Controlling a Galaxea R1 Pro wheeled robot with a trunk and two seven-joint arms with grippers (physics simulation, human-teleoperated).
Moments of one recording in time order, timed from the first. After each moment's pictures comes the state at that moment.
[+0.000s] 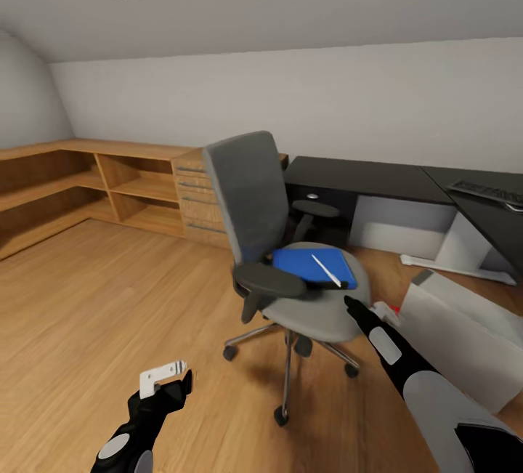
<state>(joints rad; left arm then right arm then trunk) 0.03 -0.12 -0.02 -1.60 0.16 0.45 0.25 -0.80 -0.08 -0.07 -0.39 -0.74 0.00 -0.01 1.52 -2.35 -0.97</state>
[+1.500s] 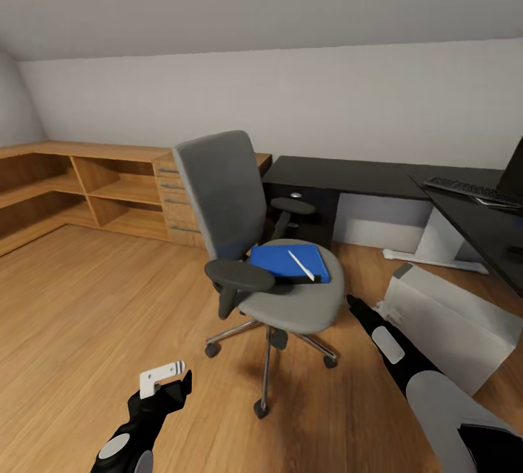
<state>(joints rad) 0.02 -0.12 -0.02 -1.60 0.16 0.45 0.25 -0.80 -0.09 -0.08 -0.40 -0.74 0.00 -0.01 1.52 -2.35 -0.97</state>
